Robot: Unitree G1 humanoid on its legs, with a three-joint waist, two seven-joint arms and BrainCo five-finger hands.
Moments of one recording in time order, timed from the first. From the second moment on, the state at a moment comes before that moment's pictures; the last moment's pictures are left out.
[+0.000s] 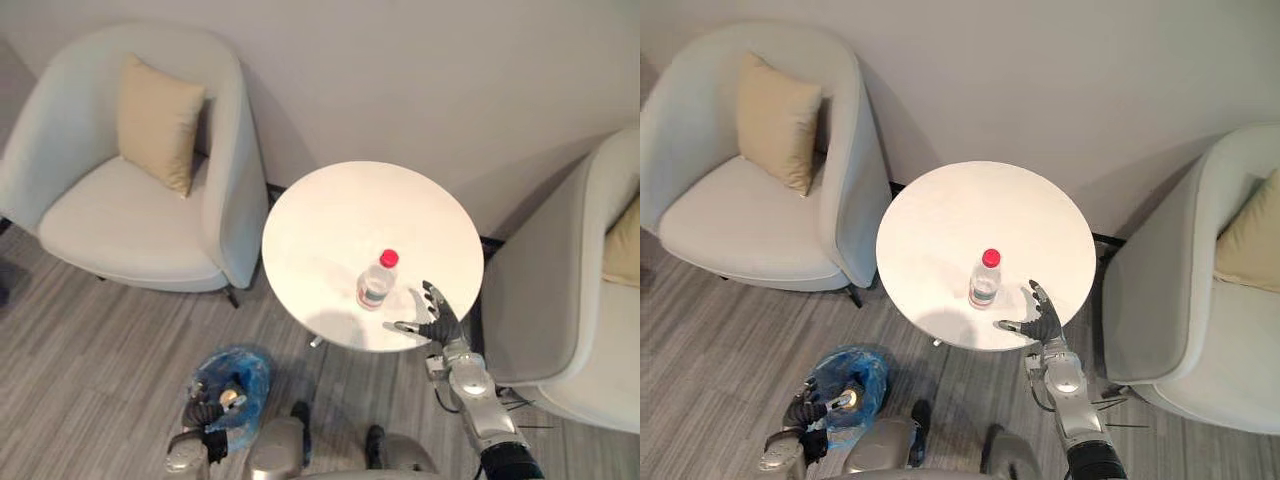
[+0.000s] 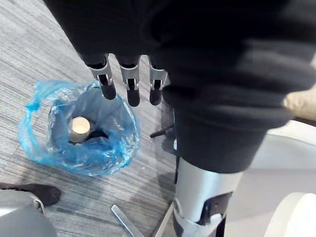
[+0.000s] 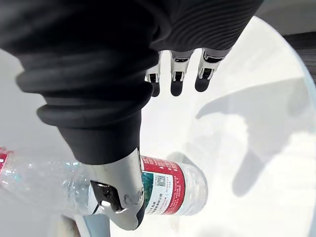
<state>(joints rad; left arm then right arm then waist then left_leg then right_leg) 0.20 0.14 0.18 0.68 -0.06 -0.08 0.09 -0.01 -0.18 0.09 0.32 -0.12 -0.11 -0.08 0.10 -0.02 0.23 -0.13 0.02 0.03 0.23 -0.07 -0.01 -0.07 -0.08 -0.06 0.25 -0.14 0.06</state>
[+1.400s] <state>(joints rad) 0.22 0.12 0.10 0.71 -0.08 -0.10 0.07 -0.35 -0.15 0.12 0.52 0.04 -0.10 -0.21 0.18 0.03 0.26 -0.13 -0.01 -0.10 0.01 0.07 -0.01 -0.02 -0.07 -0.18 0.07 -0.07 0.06</state>
